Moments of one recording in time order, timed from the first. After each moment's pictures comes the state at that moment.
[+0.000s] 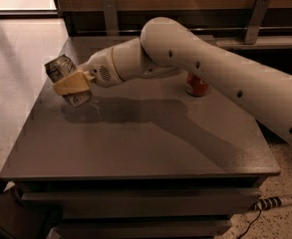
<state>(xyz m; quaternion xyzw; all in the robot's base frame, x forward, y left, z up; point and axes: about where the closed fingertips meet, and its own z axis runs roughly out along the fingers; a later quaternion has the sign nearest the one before) 0.569 0.180 0.895 -0.47 0.68 0.42 0.38</state>
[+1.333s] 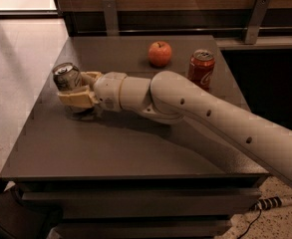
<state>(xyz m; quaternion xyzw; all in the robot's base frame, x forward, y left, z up) 0.577 0.179 0.877 -0.44 0.58 0.39 0.56</state>
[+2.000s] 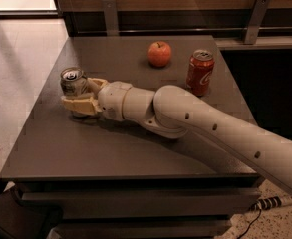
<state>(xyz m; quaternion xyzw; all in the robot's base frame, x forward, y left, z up) 0.570 0.164 0.859 -0.40 0.61 0.38 0.57</state>
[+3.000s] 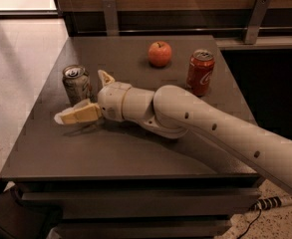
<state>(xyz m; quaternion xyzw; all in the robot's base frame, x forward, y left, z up) 0.569 0.166 0.862 -0.40 0.61 0.38 0.57</state>
